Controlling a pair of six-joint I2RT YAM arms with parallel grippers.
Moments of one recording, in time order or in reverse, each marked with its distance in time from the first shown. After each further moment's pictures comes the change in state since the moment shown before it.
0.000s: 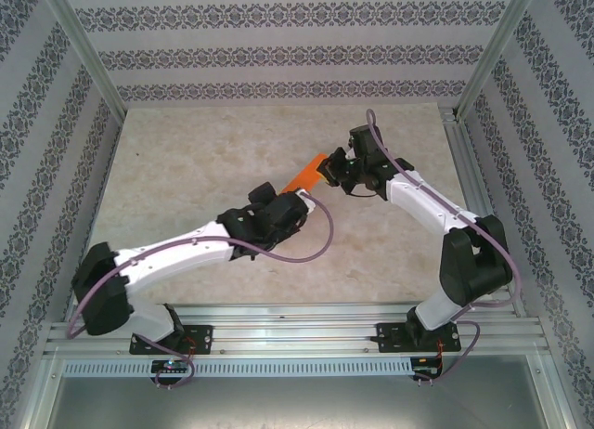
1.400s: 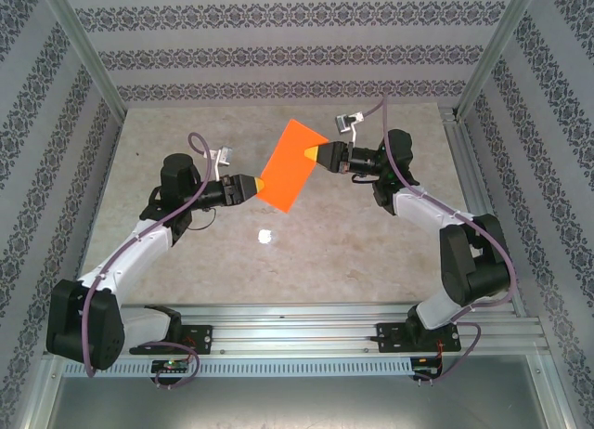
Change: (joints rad) left arm 0.729 -0.170 -0.330 0.668 1.471 -0.966; right arm -0.071 0.002 -0.234 1.152 -0.693 0.031
